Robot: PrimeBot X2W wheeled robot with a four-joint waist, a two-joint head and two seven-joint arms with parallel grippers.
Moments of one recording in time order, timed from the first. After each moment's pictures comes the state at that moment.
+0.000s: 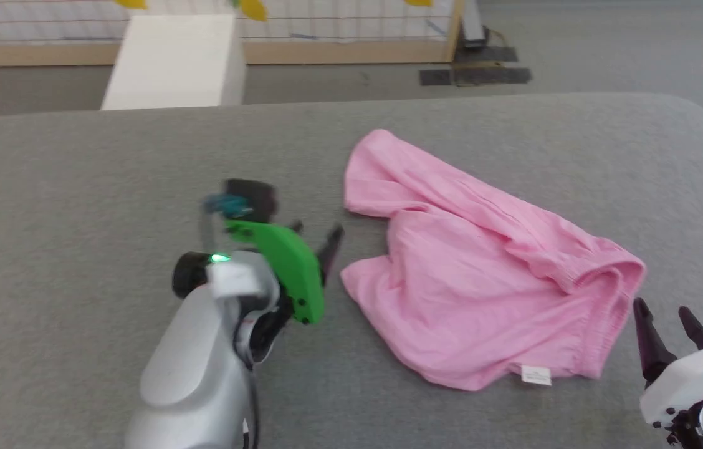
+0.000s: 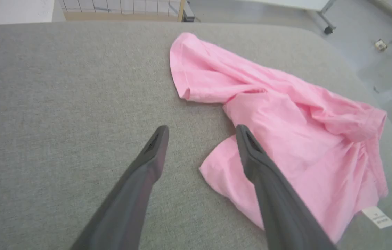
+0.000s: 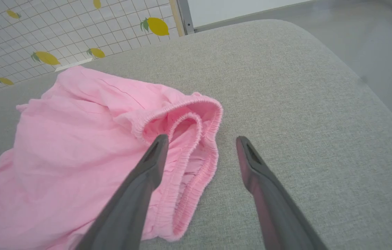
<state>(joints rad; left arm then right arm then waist) -0.48 0.06 -0.28 0.38 -0.46 -0.11 0.37 0.03 -0.05 -0.27 -0.02 0.25 0.13 0.28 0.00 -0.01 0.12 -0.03</state>
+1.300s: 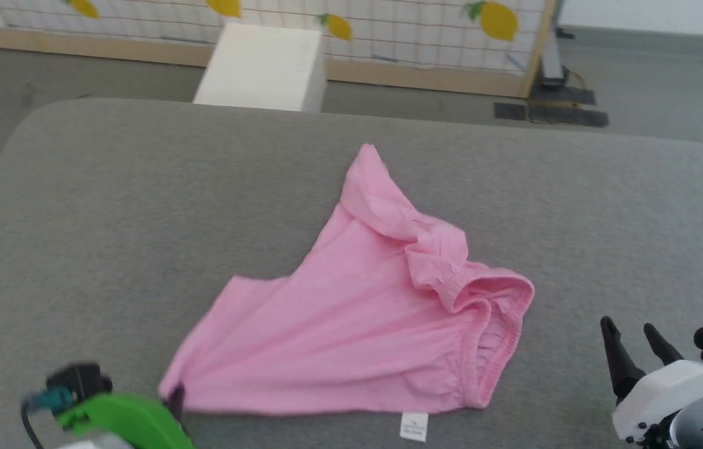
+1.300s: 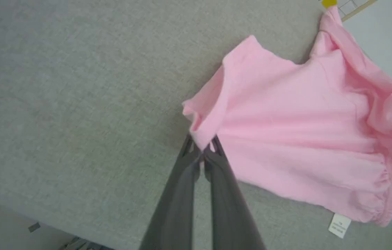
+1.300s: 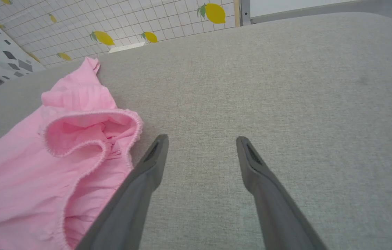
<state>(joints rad) 0.12 0.18 -0.01 -0.09 -0.66 0.19 0.45 0.04 -0.05 -0.20 0.06 0.28 0.13 0.25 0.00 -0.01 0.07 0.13</state>
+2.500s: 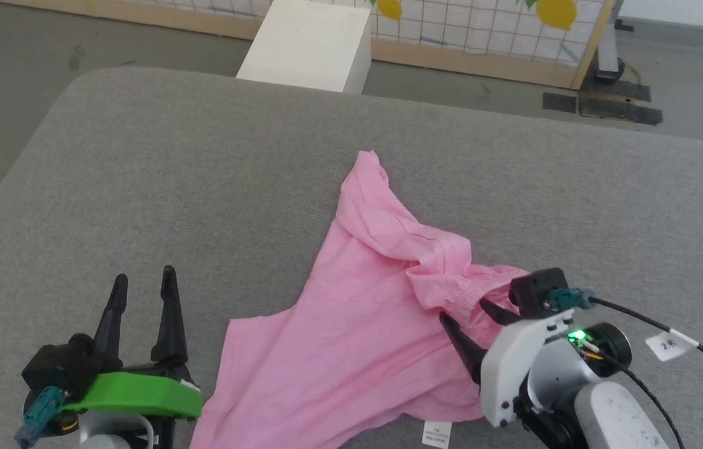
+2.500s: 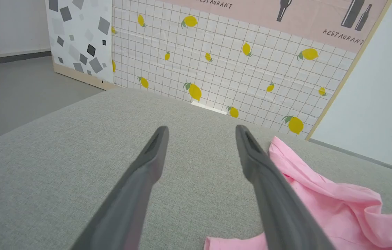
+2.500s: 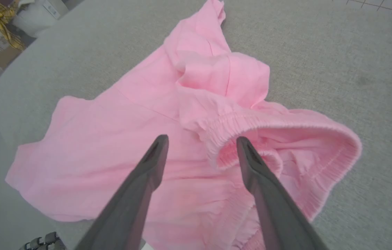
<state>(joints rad) 0.00 0.14 -0.02 0.01 -0.40 -0.04 -0.25 -0.13 -0.05 0.23 0.09 0.25 0.13 0.46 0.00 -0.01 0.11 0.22</state>
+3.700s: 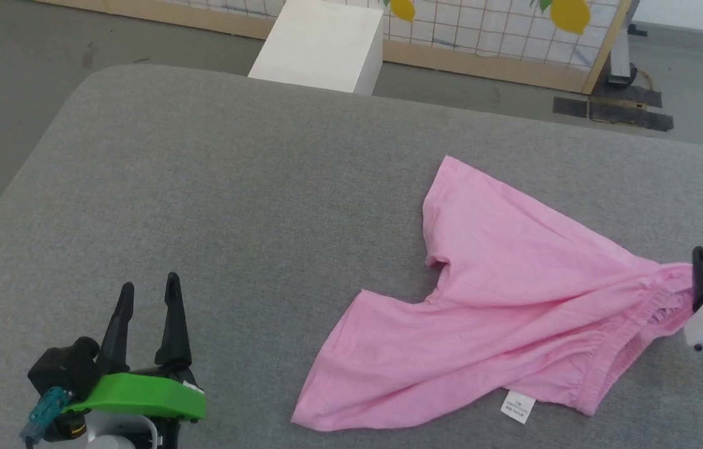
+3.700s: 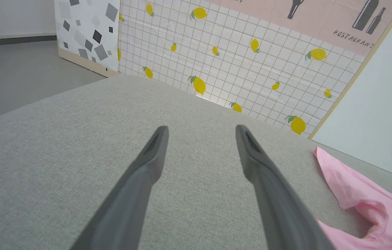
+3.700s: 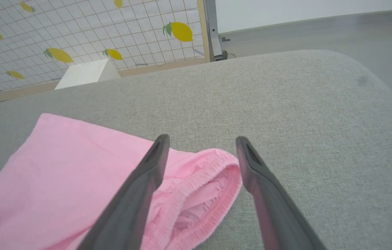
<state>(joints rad) -0.02 0.11 0.01 0.09 -0.42 -0.08 -0.26 -0.28 -0.05 -0.50 0.23 0.08 0.13 0.35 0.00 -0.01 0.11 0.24</state>
